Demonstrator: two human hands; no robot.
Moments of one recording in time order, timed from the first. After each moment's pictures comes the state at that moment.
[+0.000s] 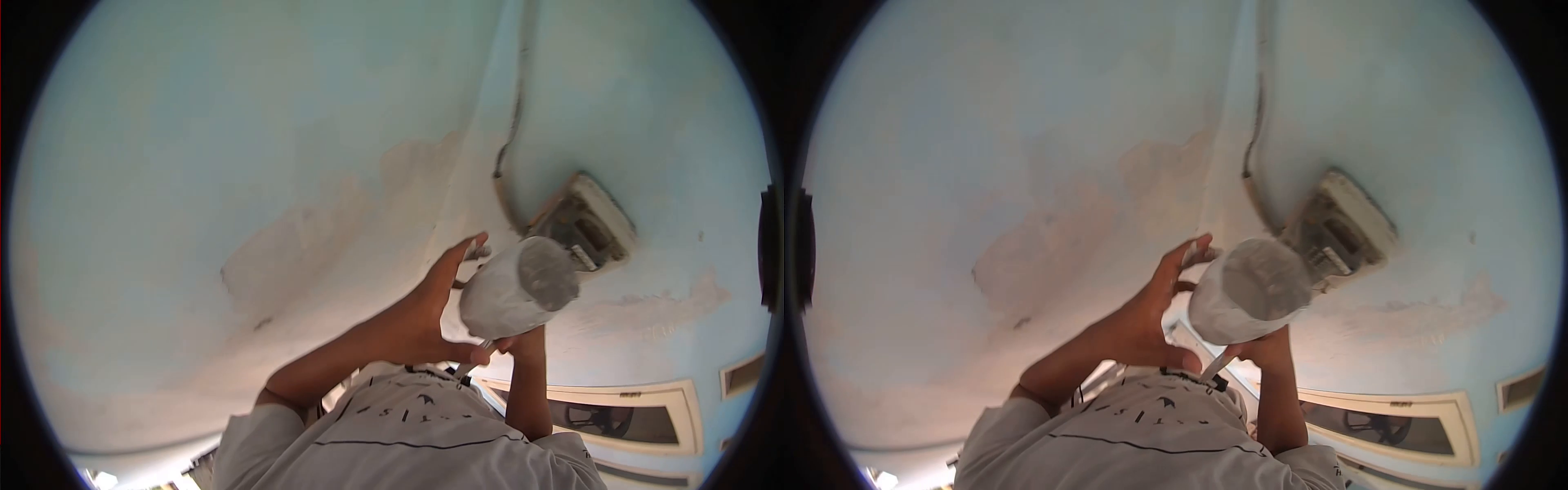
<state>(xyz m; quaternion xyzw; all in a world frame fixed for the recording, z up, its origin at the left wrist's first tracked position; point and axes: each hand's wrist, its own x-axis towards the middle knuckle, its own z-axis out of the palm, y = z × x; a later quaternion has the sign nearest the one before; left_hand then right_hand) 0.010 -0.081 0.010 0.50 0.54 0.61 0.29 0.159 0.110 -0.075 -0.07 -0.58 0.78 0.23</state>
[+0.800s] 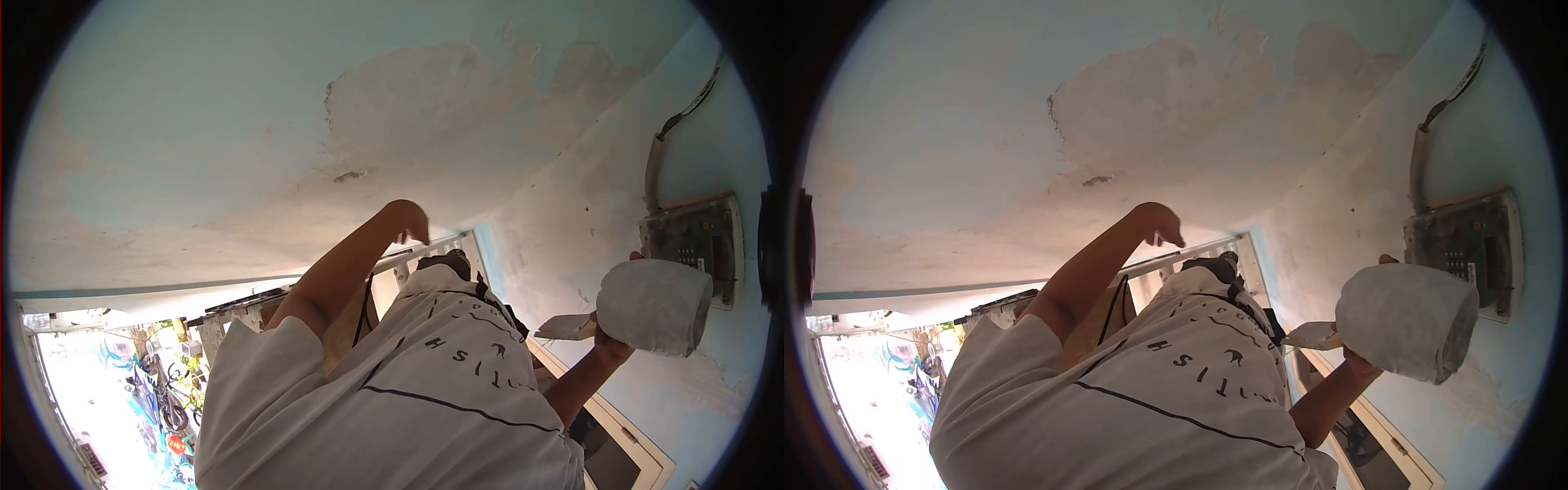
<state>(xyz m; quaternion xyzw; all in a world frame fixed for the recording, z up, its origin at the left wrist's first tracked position) -0.071 -0.204 -0.256 0.15 0.77 -0.02 0.62 0.190 0.144 -0.115 0.03 -0.71 0.63 0.30</state>
